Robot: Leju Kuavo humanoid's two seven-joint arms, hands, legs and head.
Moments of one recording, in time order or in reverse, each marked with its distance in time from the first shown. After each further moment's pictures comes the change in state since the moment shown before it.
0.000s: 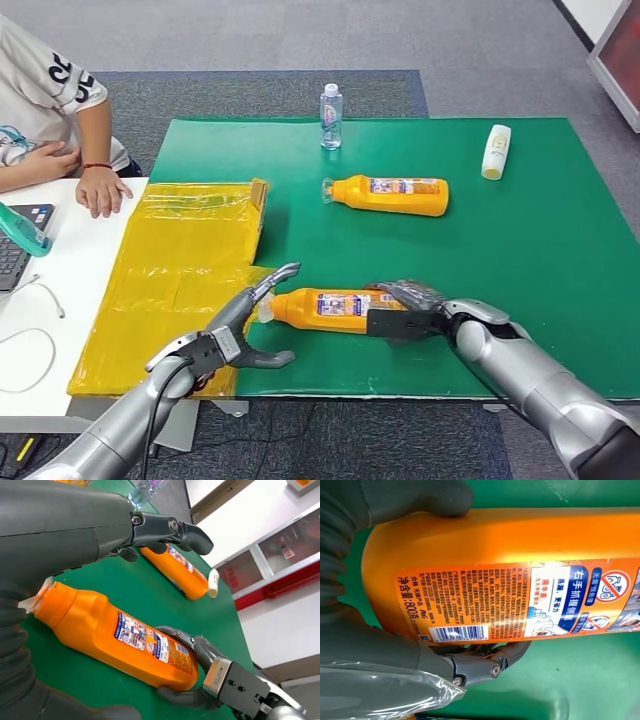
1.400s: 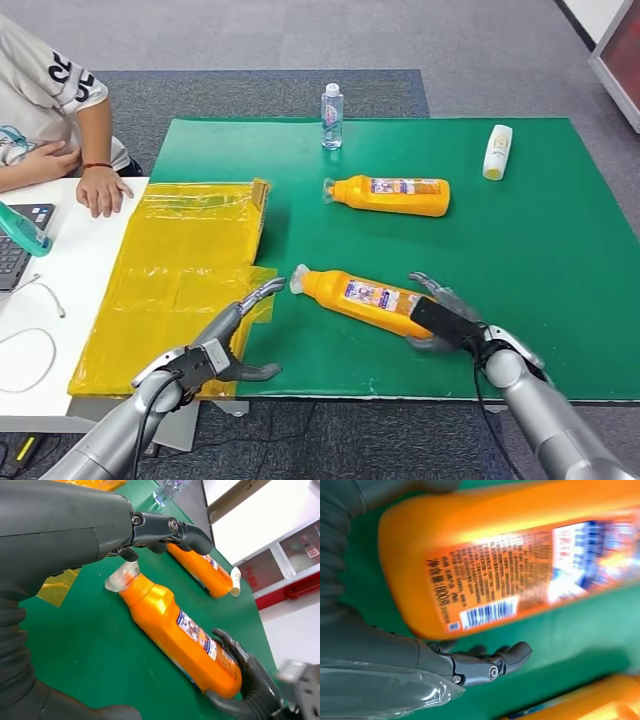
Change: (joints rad) left arm 0.072 0.026 0.059 -0.014 -0.043 -0.017 0.000; right arm 0.261 0.006 -0.507 -0.127 0.111 -0.075 0.005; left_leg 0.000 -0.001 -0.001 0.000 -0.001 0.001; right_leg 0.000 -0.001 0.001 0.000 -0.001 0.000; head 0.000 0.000
